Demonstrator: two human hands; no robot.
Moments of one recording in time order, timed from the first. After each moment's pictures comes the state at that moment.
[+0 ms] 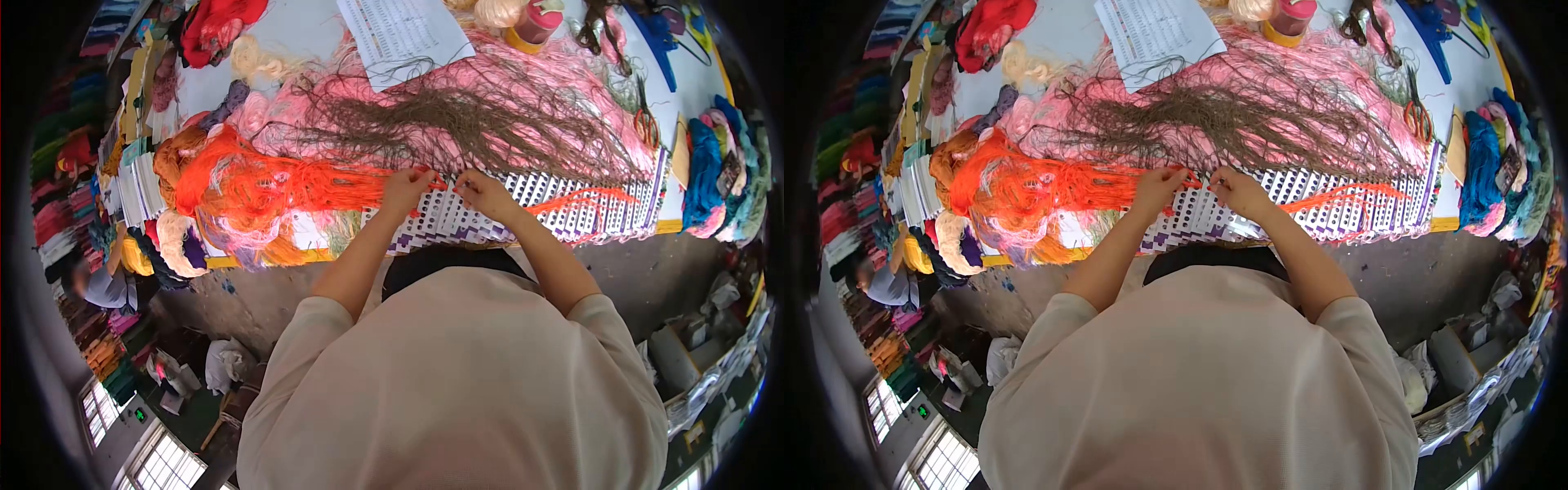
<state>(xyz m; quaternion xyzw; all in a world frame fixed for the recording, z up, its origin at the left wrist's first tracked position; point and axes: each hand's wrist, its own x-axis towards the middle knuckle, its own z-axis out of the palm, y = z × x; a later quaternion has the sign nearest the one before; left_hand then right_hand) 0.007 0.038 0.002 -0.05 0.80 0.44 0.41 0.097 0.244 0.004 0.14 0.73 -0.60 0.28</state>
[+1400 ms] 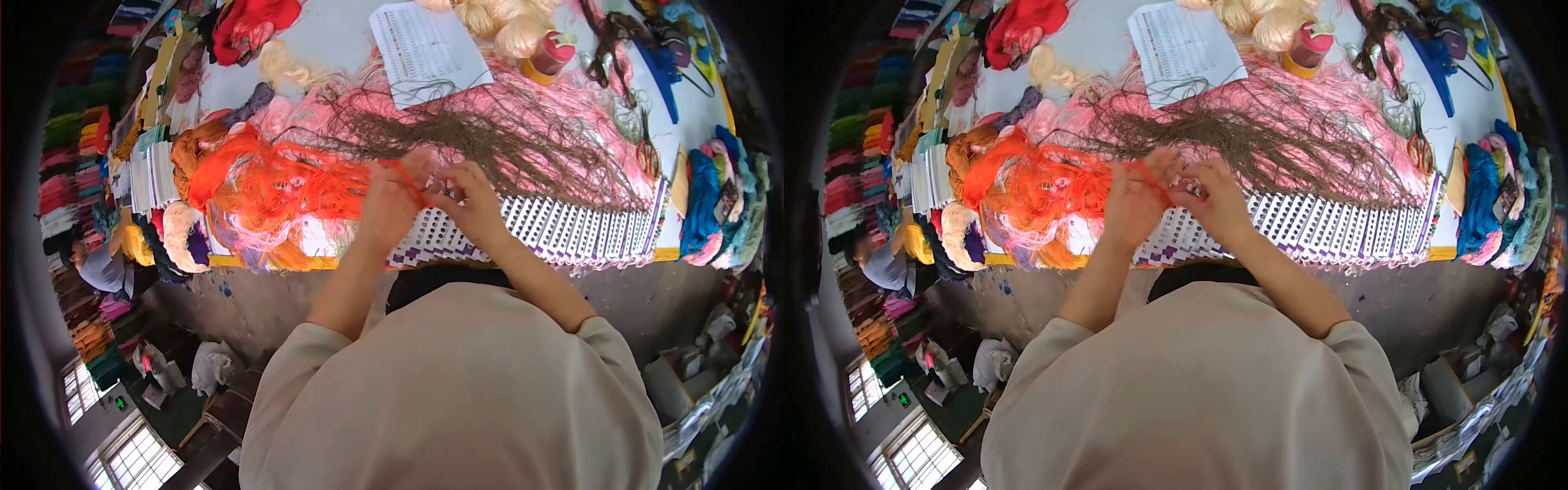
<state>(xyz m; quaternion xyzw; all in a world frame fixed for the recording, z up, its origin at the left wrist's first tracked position) -0.004 0.030 0.131 -0.10 0.30 0.88 0.35 0.059 0.191 0.123 0.06 0.79 -0.61 -0.07</state>
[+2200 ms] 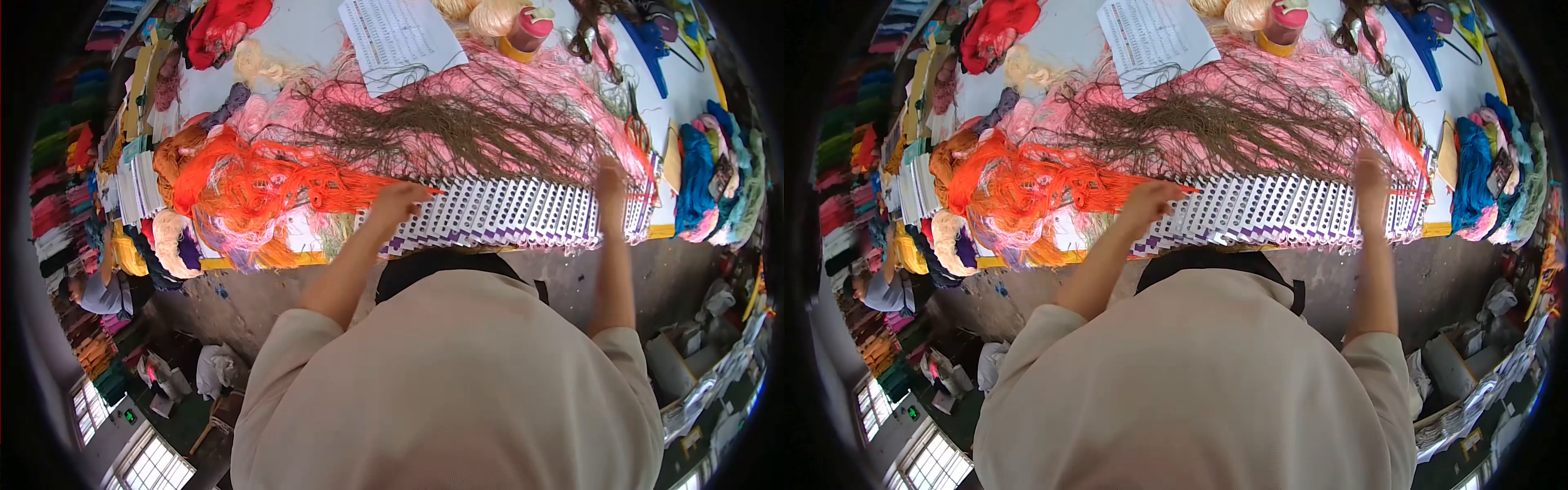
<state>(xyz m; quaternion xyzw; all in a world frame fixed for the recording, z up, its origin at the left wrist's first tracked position) 0.020 0.031 0.050 -0.13 0.64 0.57 0.49 0.193 0.463 0.033 0.22 0.90 -0.34 -0.17</state>
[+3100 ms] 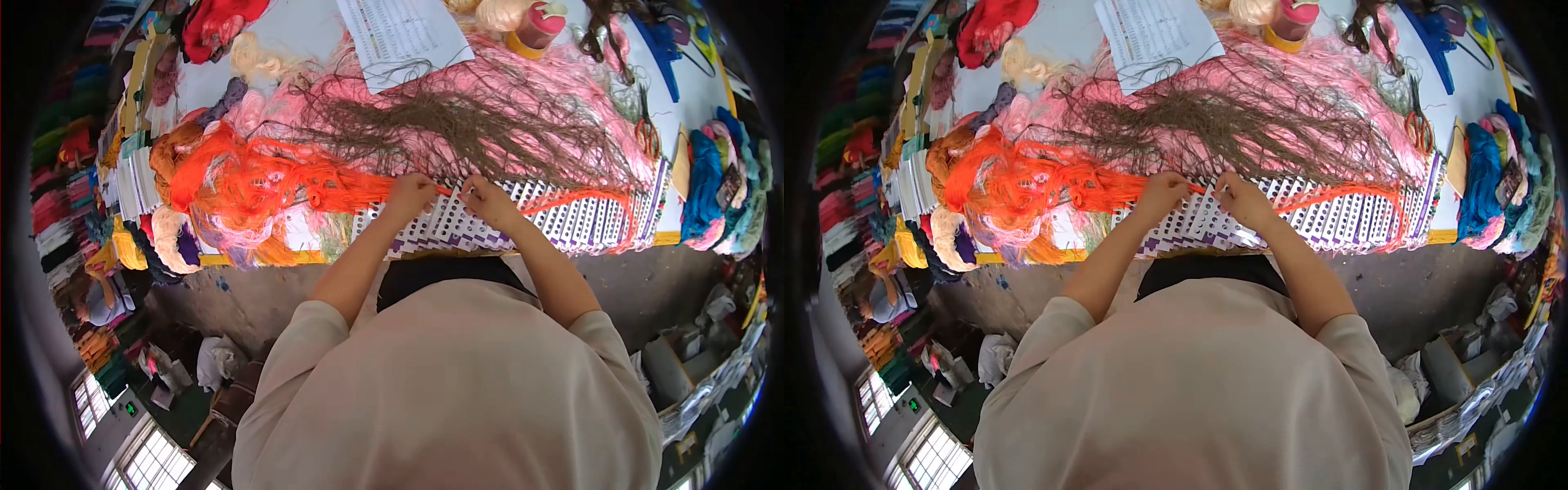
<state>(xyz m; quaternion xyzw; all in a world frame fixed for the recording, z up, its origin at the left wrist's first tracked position) 0.015 0.058 0.008 -0.03 0.74 0.51 0.43 0.103 0.258 0.018 0.17 0.74 -0.59 0.27</state>
